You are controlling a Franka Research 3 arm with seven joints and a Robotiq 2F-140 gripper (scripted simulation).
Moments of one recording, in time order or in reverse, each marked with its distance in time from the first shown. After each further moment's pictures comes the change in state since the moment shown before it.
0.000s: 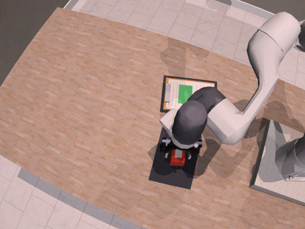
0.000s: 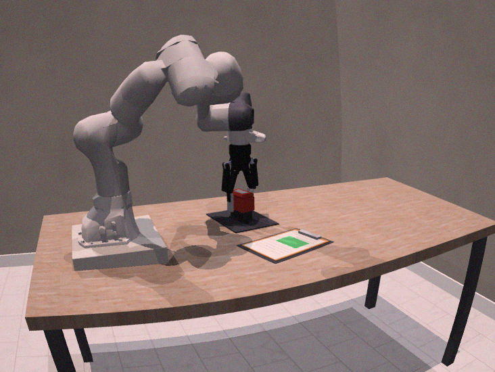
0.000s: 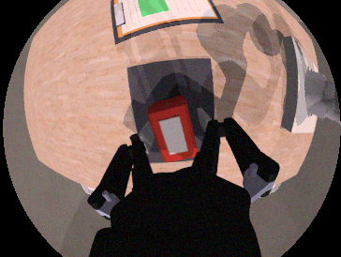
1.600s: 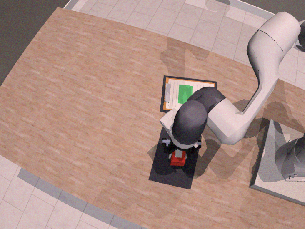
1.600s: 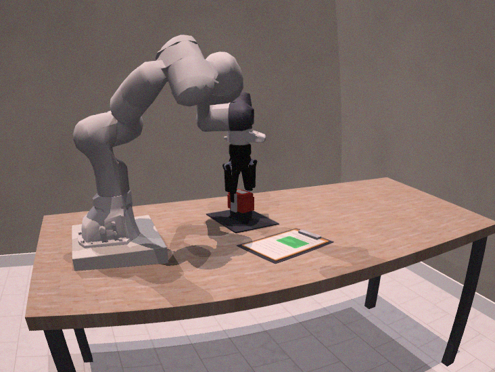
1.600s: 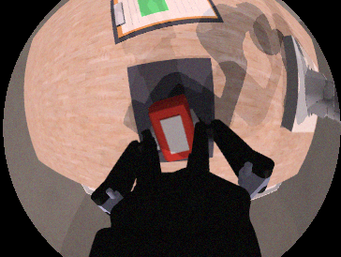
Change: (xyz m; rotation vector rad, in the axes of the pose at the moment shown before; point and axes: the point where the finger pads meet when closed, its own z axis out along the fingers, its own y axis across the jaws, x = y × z) arm -0.001 -0.001 0.000 0.002 -0.002 0.004
